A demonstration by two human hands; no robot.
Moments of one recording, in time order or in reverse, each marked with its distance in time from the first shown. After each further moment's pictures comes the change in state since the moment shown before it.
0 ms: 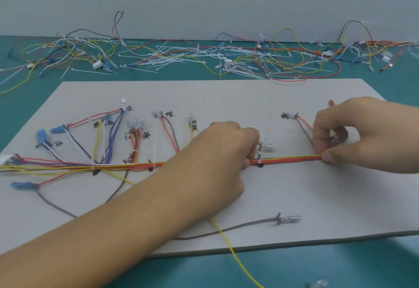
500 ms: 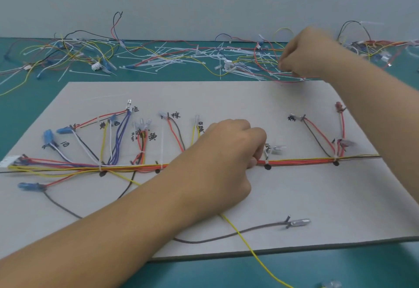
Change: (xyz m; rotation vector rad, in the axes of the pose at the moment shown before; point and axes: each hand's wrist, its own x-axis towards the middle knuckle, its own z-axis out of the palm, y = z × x) left_hand 0.004 0.003 -0.002 -0.001 0.001 0.088; right_hand 0.158 0.006 -0.039 0.292 0.496 0.277
